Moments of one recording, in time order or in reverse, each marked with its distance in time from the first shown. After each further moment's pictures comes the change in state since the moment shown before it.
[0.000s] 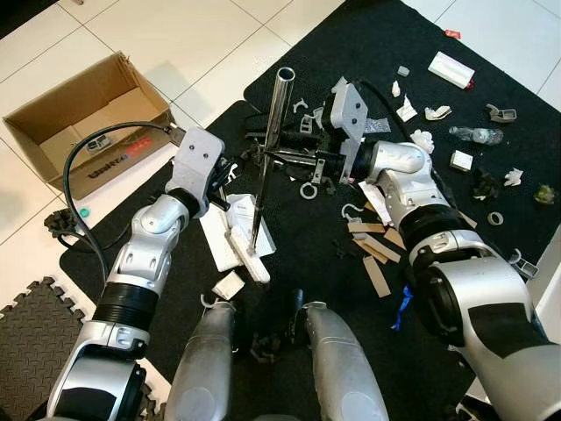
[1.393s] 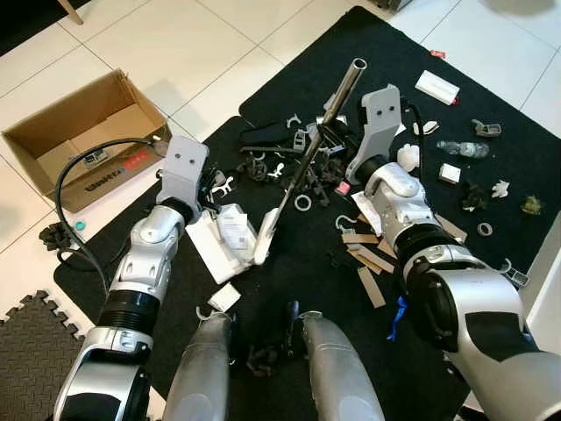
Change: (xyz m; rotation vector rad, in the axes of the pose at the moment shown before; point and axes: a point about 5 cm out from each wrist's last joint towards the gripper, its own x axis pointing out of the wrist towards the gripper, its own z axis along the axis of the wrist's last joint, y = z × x) left arm -0.007 0.009 -0.022 -0.116 0.009 0.163; right arm -0.024 -0.011 -0.053 0.346 0.128 -0.773
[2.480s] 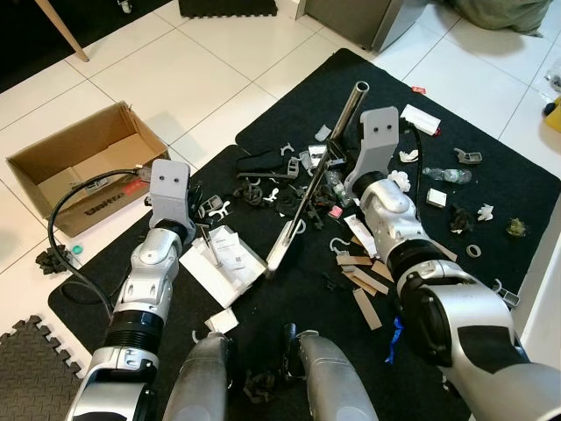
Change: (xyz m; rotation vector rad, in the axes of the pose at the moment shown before) left arm -0.013 -0.005 -0.027 -0.115 0.054 0.152; right arm -0.009 0.006 -0.024 -0.019 0.031 -0.121
